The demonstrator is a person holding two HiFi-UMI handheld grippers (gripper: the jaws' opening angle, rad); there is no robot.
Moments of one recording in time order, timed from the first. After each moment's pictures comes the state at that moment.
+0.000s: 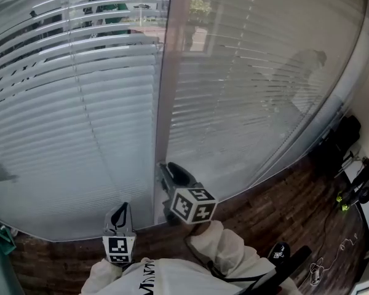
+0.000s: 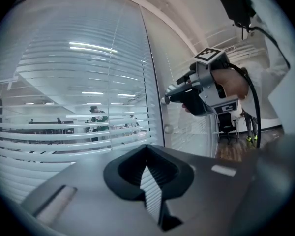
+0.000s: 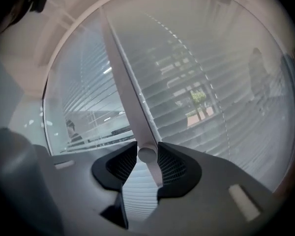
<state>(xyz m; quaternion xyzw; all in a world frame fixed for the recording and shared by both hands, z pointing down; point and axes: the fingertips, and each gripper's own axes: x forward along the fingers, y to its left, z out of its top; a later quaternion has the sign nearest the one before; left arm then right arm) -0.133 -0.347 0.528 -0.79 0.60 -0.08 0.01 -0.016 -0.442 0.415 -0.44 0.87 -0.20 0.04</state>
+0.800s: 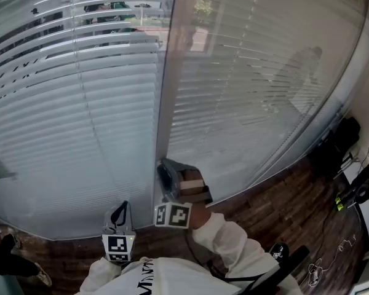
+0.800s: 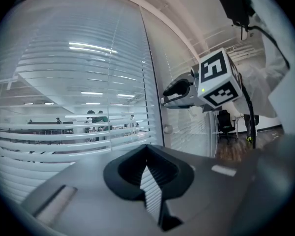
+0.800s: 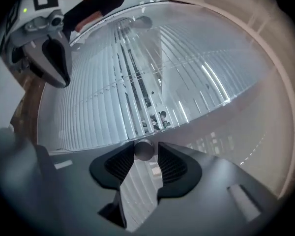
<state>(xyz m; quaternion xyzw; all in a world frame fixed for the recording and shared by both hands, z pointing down) -0.132 -0.342 0.536 -0.79 0.60 -0.08 0.01 -0.042 -0.433 0.441 -0.42 0.70 0.44 -0.38</state>
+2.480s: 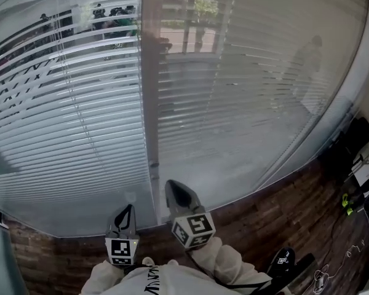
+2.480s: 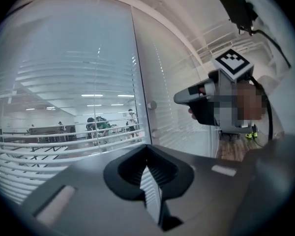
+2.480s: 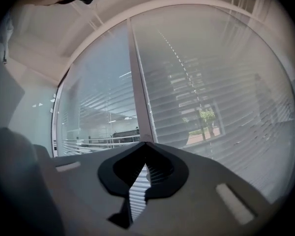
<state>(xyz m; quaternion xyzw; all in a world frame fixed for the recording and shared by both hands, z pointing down) -0.100 -0.328 0.513 -0.78 0.61 -0.10 0.03 0.016 -0.385 0.426 -0.43 0.90 -0.08 0.06</state>
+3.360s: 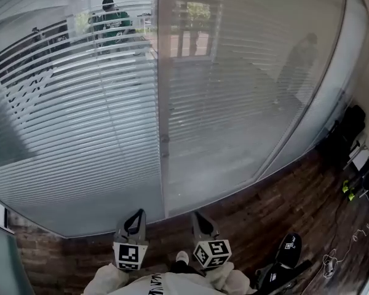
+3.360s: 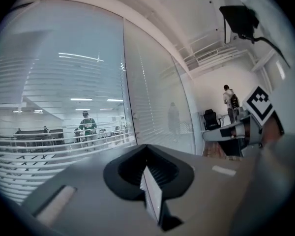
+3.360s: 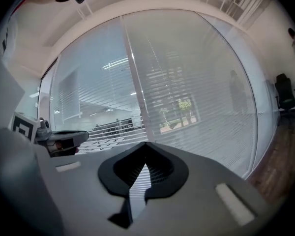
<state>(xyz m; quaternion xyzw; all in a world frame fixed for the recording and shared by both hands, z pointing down) -0.096 -0.232 0.500 -0.82 0.56 -0.09 0.06 0.077 -0.236 0.534 -0.54 0.83 -0.15 0.01</state>
